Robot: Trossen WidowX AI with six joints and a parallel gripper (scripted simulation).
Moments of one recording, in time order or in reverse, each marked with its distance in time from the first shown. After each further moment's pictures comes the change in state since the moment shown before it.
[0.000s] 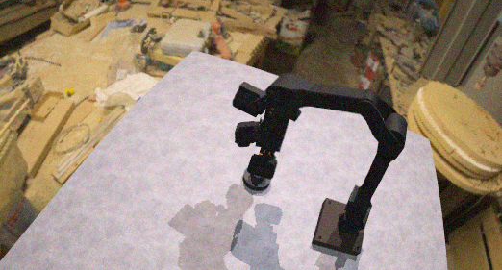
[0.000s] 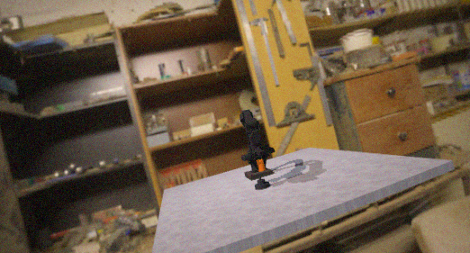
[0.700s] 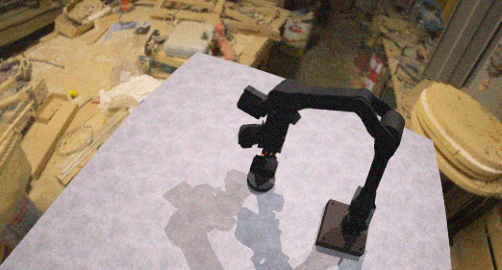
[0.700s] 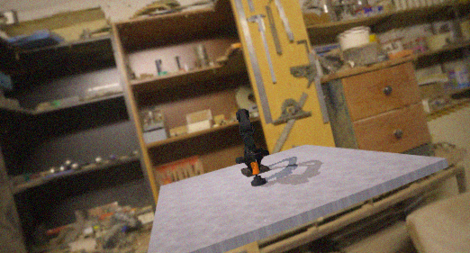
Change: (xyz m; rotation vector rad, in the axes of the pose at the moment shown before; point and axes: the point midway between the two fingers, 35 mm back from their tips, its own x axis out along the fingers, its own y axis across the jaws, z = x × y) arm 0.026 -0.023 0.007 0.002 -0.015 -0.005
